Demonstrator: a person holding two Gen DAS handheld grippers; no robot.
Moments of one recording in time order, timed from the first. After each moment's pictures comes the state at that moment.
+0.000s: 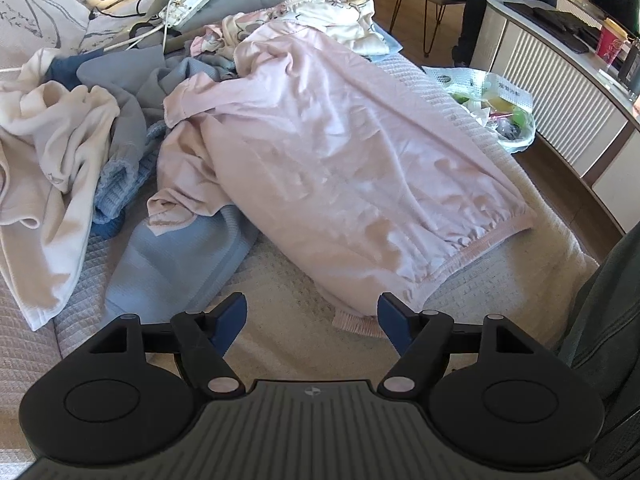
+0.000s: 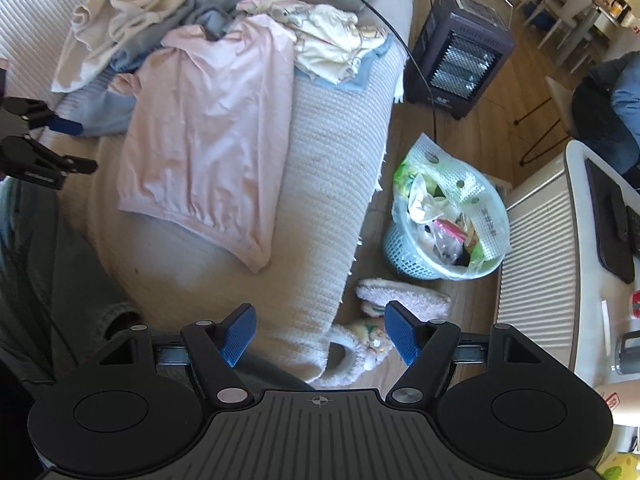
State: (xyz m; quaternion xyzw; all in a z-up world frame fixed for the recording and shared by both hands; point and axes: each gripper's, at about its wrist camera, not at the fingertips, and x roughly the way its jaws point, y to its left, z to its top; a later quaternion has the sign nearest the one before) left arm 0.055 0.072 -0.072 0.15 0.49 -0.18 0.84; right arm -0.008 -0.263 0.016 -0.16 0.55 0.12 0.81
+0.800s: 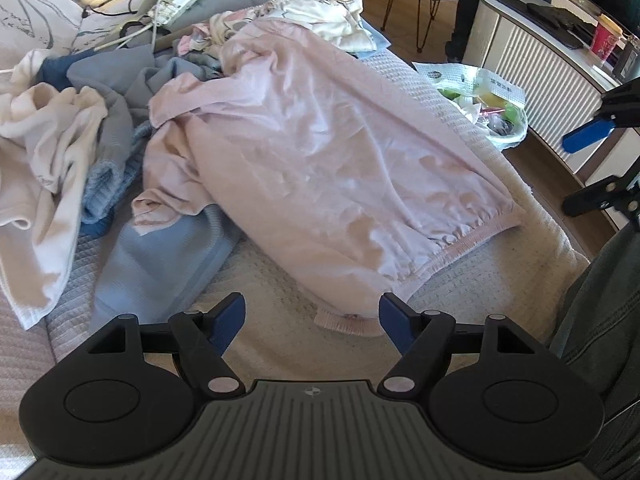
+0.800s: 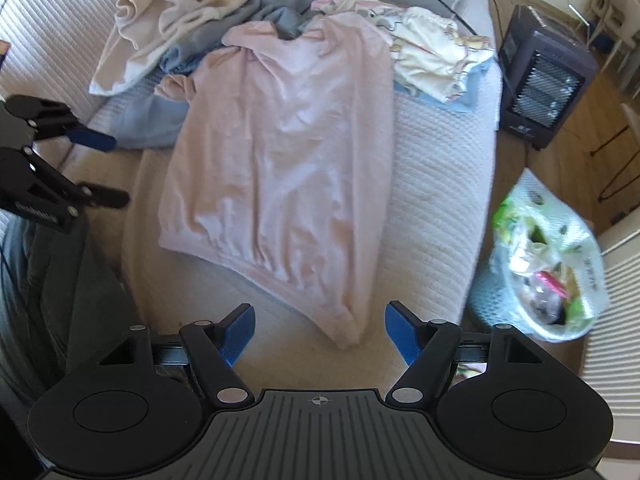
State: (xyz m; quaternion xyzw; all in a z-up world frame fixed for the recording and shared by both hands) left arm 0.053 0.055 -0.073 0.15 0.50 -0.20 0.83; right arm 0.035 -0.197 -0.065 -0.12 0.53 0.22 0.81
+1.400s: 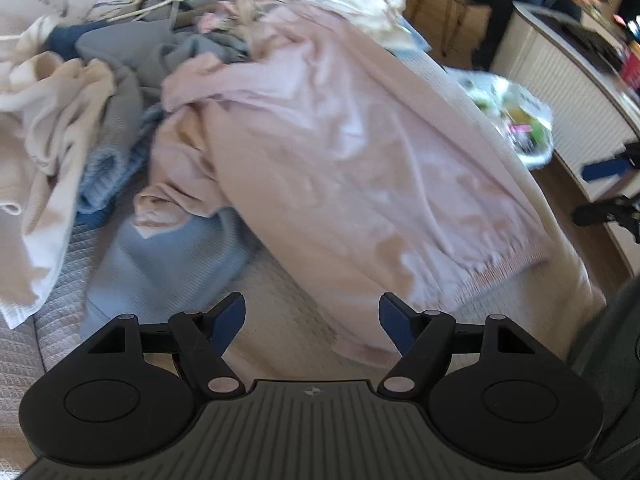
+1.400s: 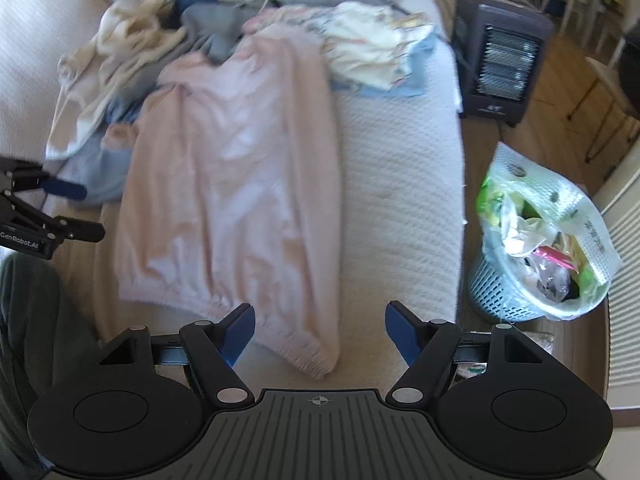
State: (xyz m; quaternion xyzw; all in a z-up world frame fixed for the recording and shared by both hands) left arm 0.094 0.070 -0.084 0.10 0.51 -0.15 0.84; right arm 0.055 -0.240 -0.091 -0.02 0.50 0.17 0.85
